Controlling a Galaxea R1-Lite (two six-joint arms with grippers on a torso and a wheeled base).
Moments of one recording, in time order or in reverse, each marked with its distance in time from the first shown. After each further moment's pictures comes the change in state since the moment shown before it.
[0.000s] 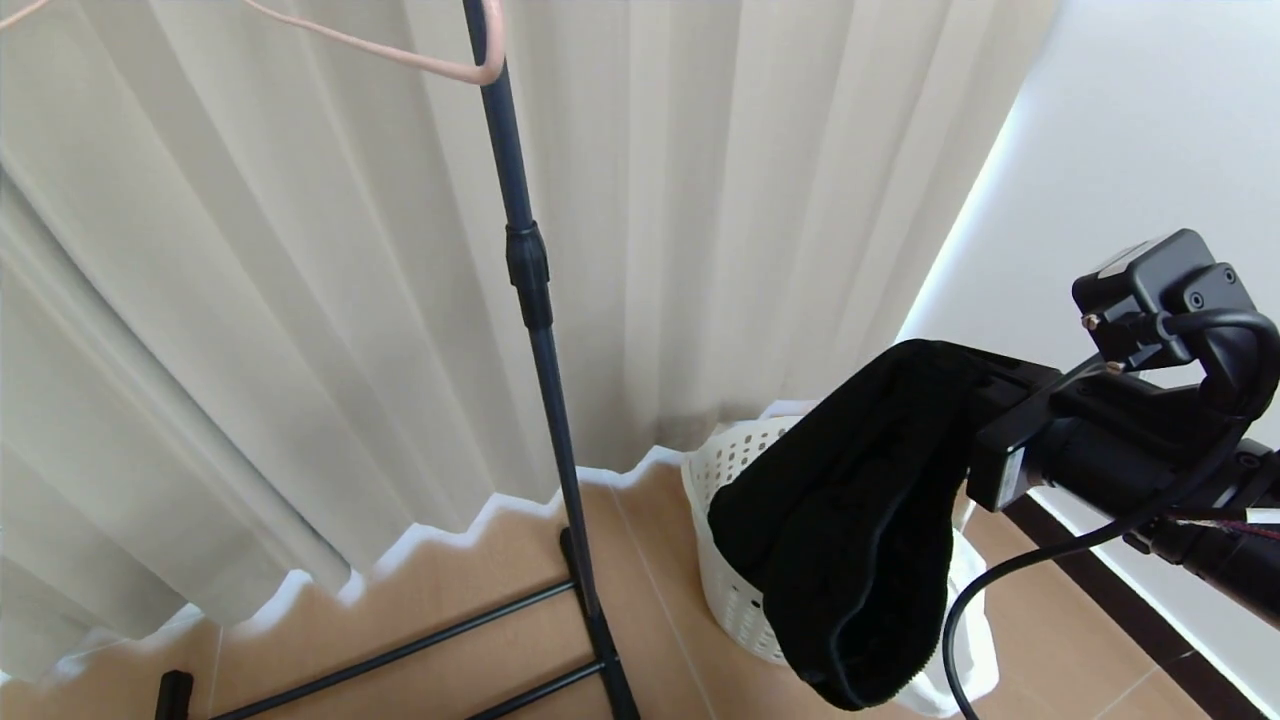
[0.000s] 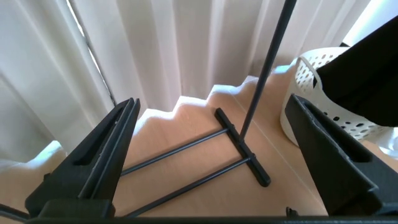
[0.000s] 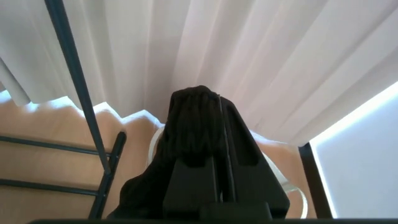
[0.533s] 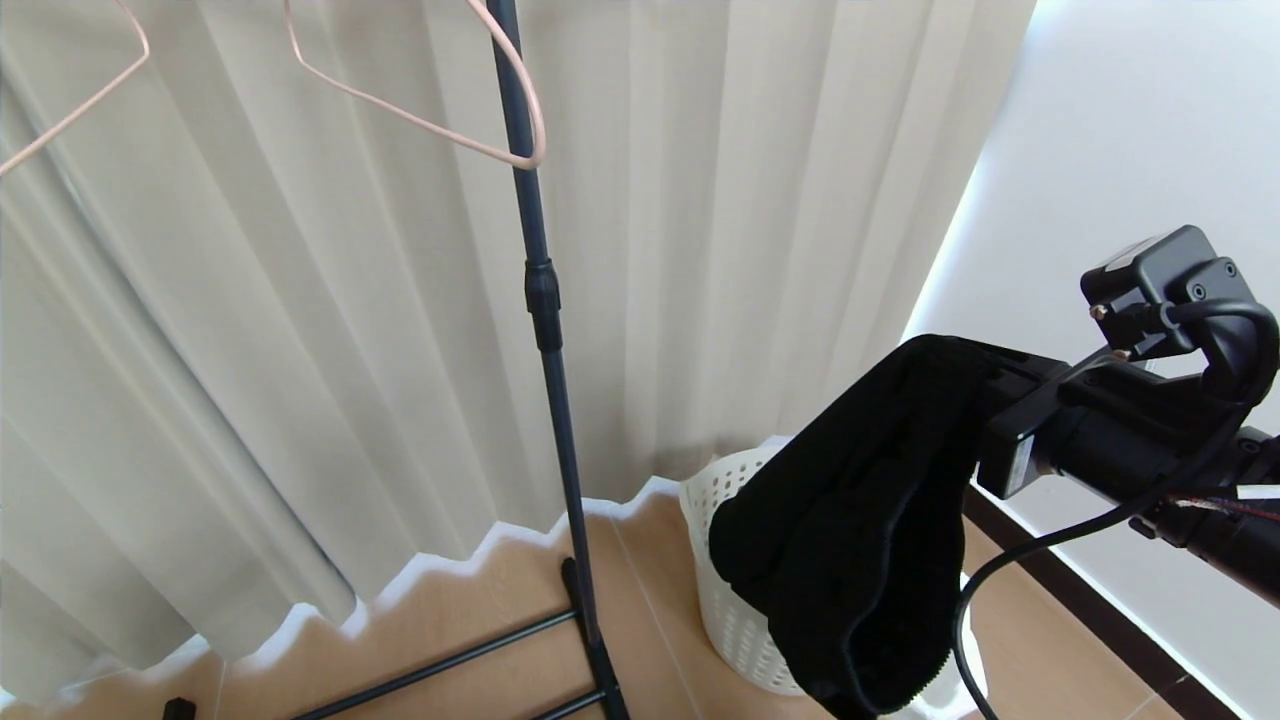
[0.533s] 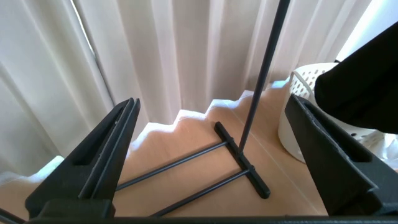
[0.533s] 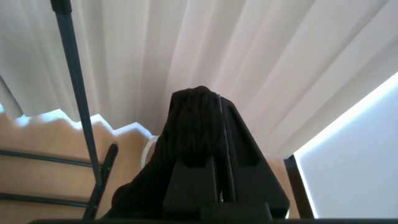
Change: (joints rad) left arm 0.000 0.000 0.000 0.000 0.000 0.000; right arm -0.074 0.008 -0.003 0.001 0.063 0.004
